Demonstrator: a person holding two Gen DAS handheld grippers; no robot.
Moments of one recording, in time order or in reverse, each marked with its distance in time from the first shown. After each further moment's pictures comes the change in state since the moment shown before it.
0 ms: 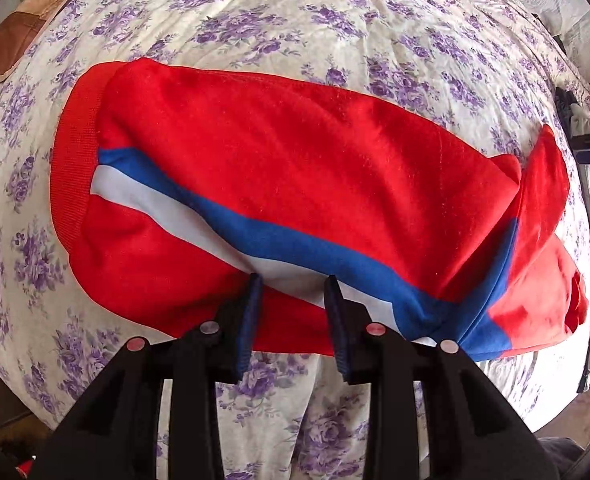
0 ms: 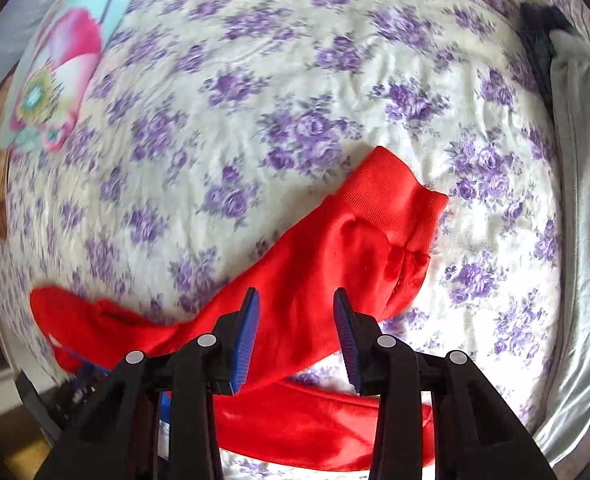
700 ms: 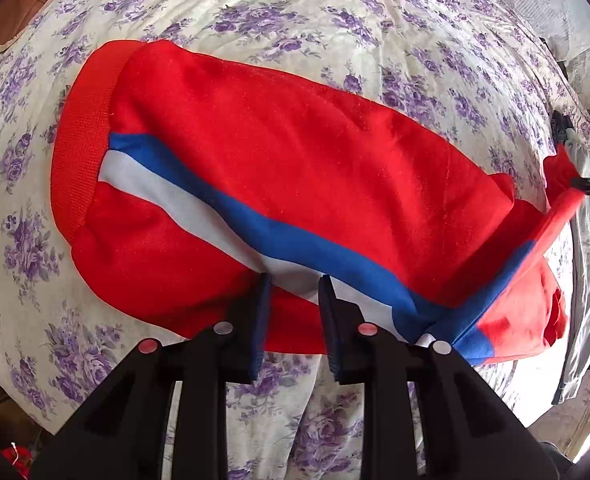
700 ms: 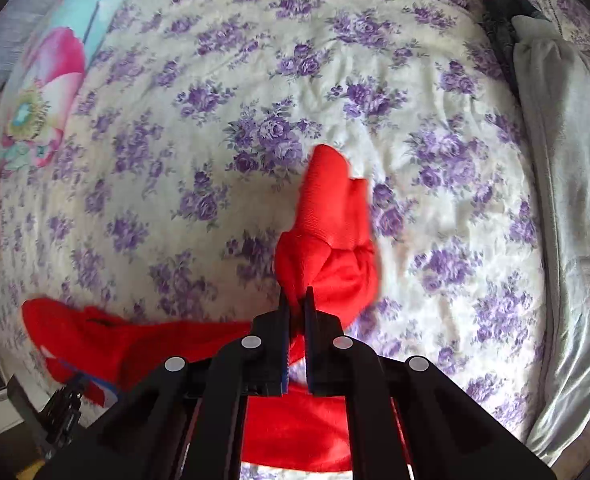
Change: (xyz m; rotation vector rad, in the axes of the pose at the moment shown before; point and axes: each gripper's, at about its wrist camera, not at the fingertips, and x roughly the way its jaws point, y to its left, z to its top) left arm -0.006 0.034 -0.004 -0.066 0.018 -0.067; right arm -0.025 -0.009 -0.067 0.011 -0.110 -0.012
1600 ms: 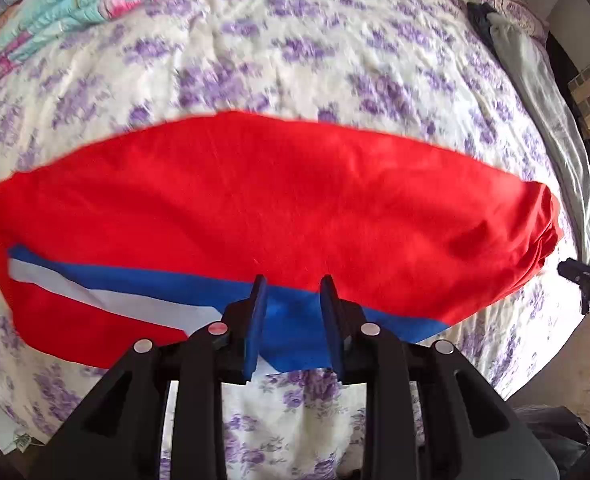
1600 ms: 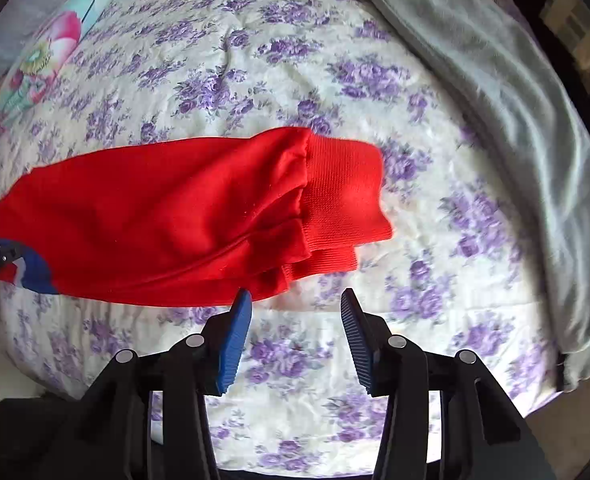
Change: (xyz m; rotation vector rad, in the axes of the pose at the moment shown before) left arm 0.016 -0.132 -0.024 0.367 0.084 0.002; right arm 0.012 -0.116 -0.221 0.012 -0.139 -0.181
